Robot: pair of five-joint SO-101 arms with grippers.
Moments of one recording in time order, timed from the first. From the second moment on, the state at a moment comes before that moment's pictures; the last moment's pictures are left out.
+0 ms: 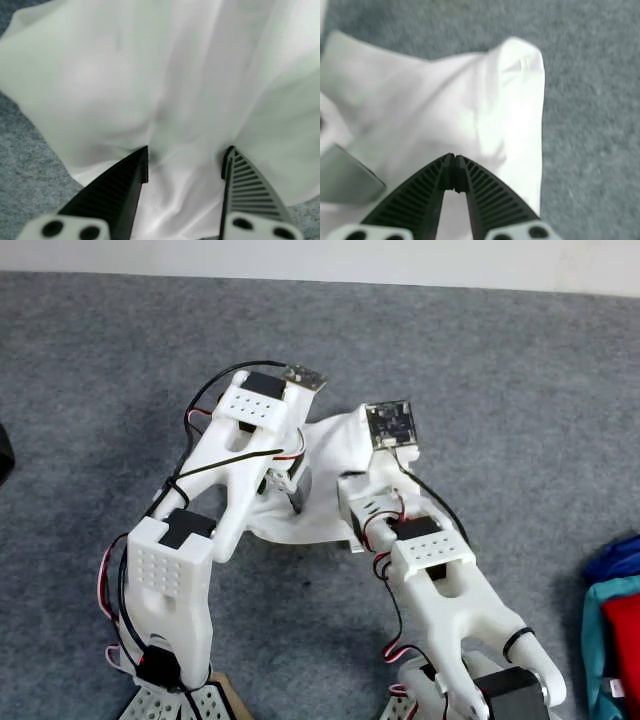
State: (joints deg) left arm 12.5 32.0 -16.2 88.6 -2.7; right arm -20.0 -24.1 60.4 15.2 -2.9
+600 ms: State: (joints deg) left arm 12.5 32.0 -16.2 88.6 -2.7; right arm -11.5 -24.1 63.9 25.3 6.0
